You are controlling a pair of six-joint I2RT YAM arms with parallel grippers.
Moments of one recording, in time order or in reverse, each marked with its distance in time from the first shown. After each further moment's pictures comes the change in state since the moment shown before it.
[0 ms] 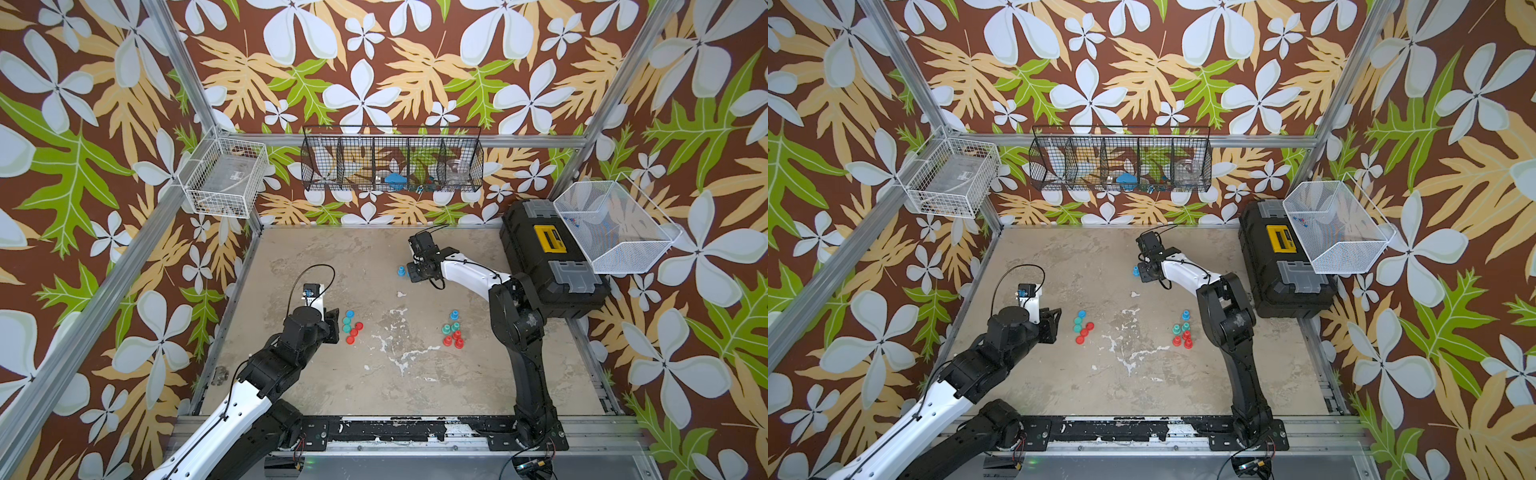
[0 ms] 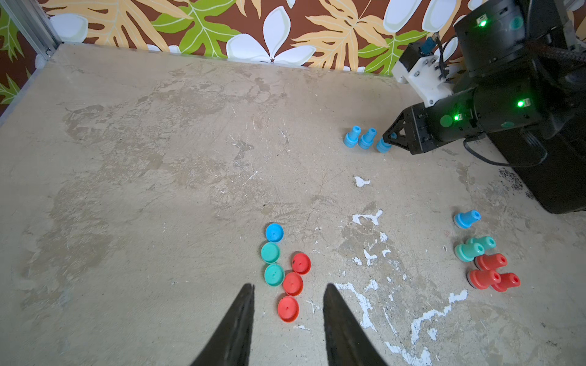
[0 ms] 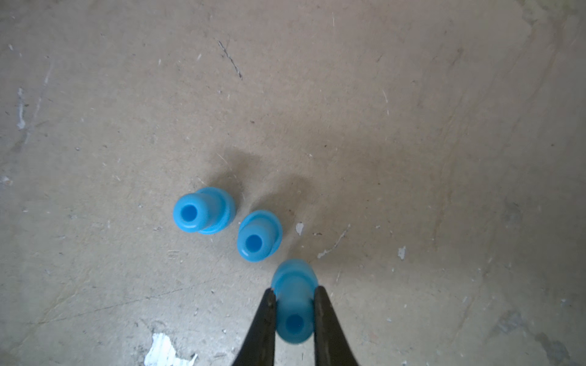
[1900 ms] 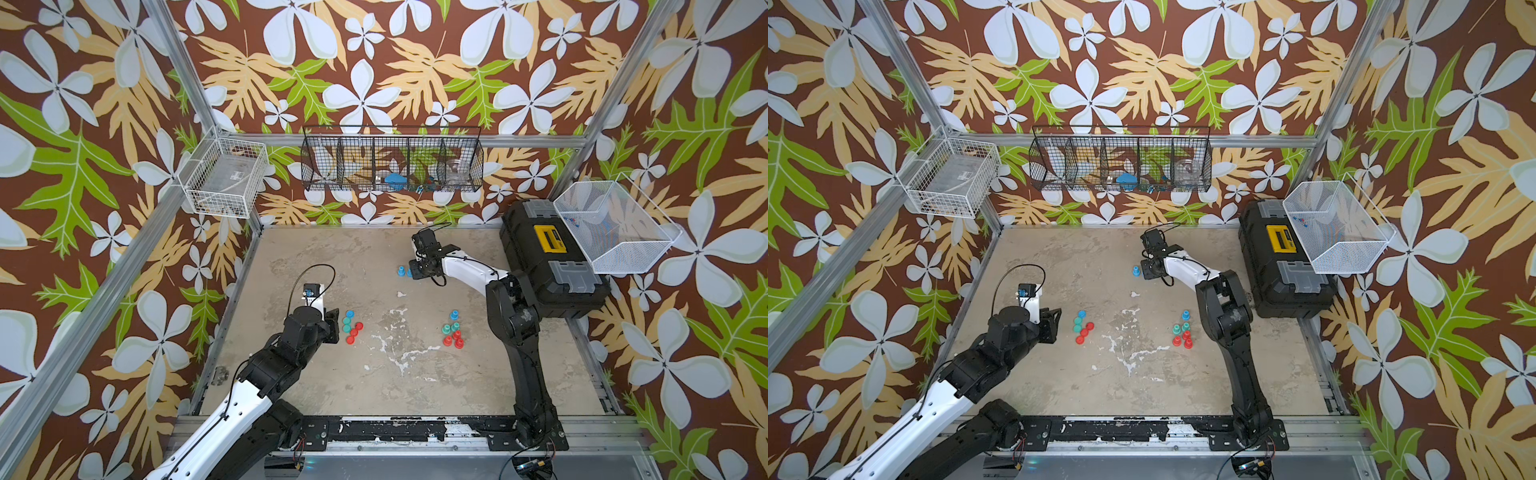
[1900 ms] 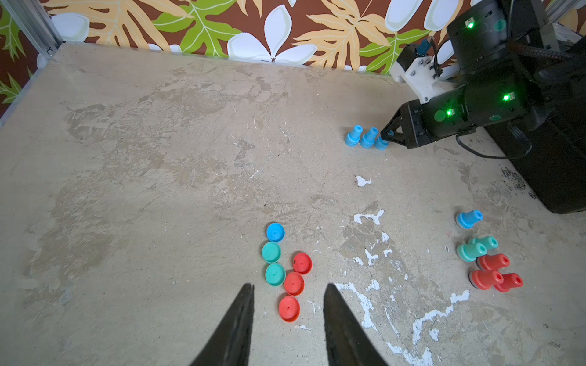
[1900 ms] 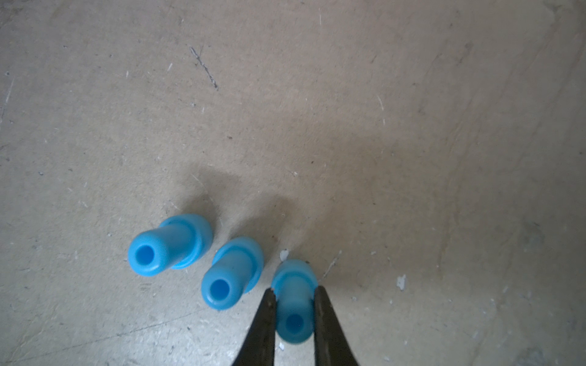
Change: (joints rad) left arm 0.001 0.004 0.000 0.000 -0.003 0.000; right arm -0.035 0.064 0.065 -0.003 -0.045 0.000
